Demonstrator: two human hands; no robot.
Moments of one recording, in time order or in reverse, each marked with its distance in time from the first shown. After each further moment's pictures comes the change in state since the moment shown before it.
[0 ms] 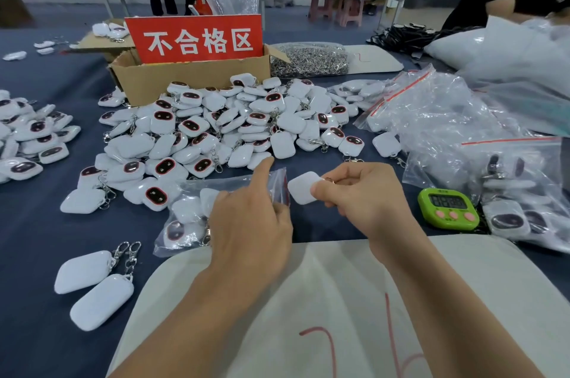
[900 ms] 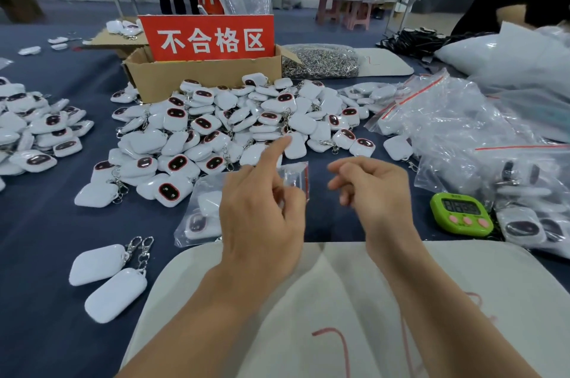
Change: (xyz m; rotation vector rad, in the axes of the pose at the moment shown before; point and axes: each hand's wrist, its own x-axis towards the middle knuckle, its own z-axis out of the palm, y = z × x) left_hand -0.007 0.005 -0.008 -0.329 0.310 0.171; right_hand 0.014 0.015 0.018 0.222 0.170 -0.087
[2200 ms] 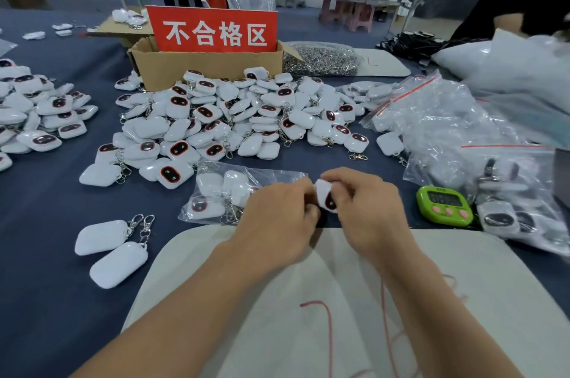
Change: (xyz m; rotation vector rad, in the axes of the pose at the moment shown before) left_hand -0.006 -0.020 0.024 0.232 -0.538 0.042; right_hand -0.023 0.003 -0.021 -0.733 -0.176 -0.291
